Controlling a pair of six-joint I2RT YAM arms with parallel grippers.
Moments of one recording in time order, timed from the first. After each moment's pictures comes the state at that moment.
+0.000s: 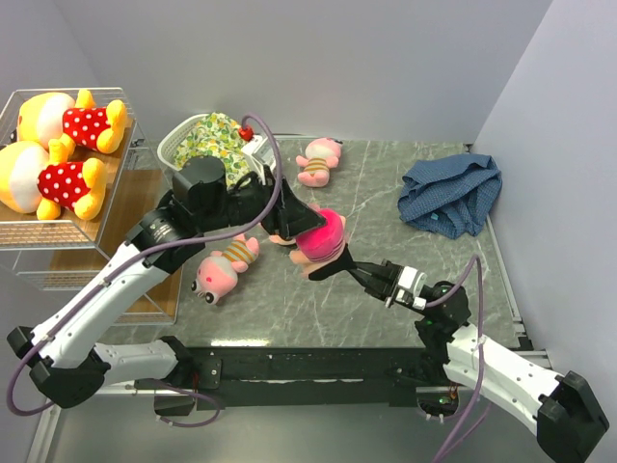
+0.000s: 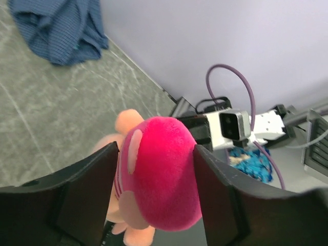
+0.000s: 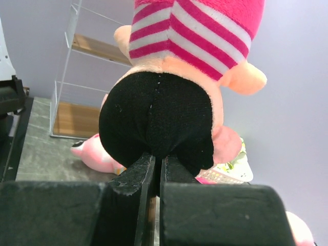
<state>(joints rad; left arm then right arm) -0.77 1.16 1.44 -0.41 0.41 -0.57 0.67 0.66 0.14 1.05 -0.54 -0.14</state>
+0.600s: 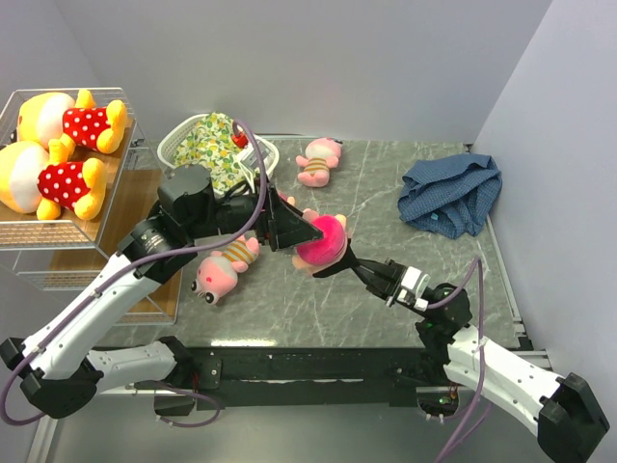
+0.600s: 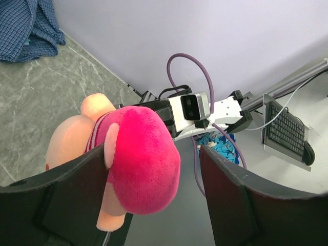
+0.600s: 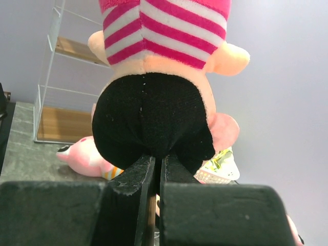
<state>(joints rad) -0.77 1.09 1.36 -0.31 0.57 -0.68 0.67 0.64 0.13 1.06 -0.48 -0.17</state>
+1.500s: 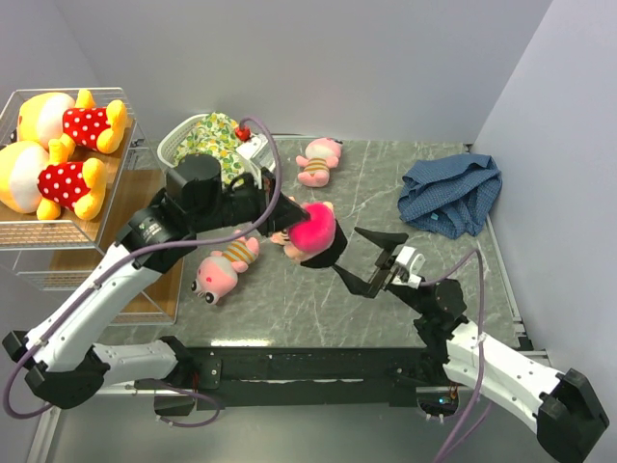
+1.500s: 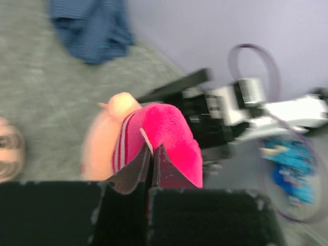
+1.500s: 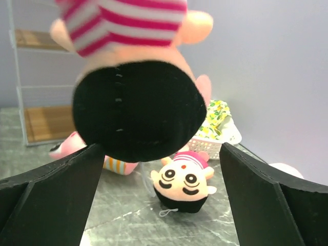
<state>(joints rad) -0.77 1.14 1.47 -0.51 0.42 -0.43 0.68 0.68 0.17 0.95 -0.33 -0.08</state>
